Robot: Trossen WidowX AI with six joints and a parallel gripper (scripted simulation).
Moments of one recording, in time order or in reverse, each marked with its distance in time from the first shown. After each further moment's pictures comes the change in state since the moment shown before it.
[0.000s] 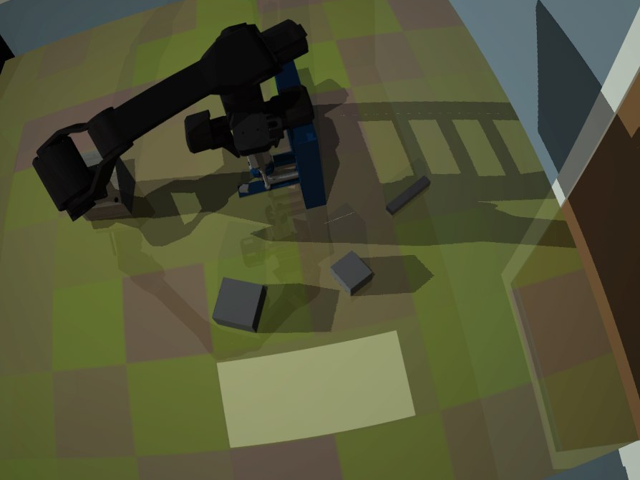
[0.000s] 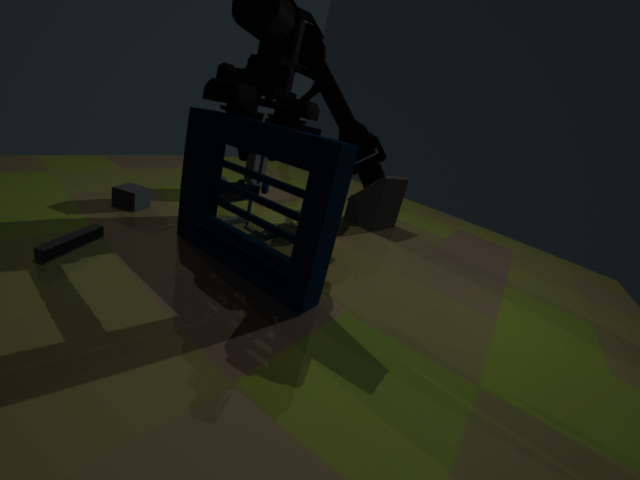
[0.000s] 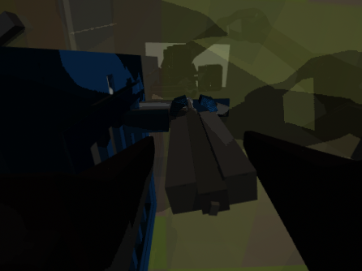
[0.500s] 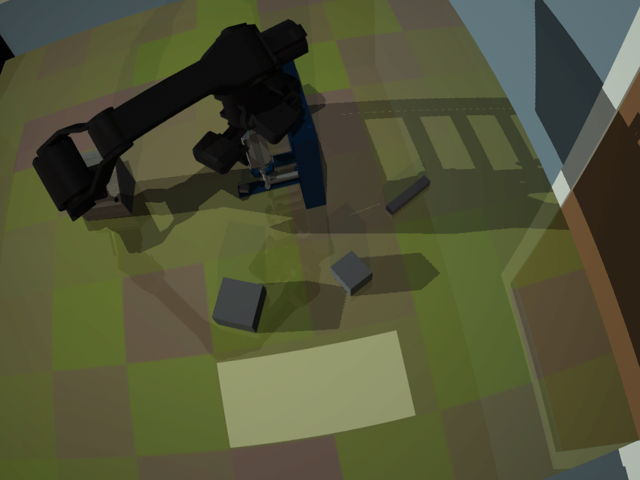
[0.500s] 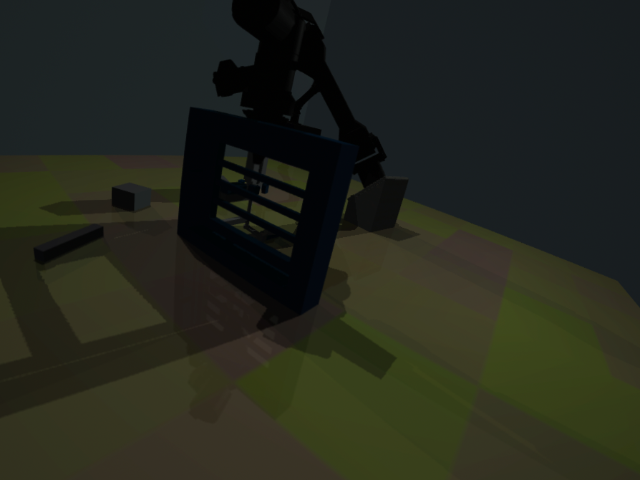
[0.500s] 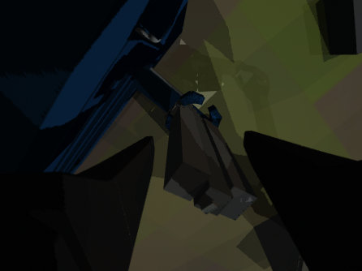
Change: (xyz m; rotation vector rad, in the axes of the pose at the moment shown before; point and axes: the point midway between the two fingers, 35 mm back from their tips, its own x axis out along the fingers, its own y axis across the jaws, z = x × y) arm 0.000 0.000 0.000 -0.738 0.000 0.000
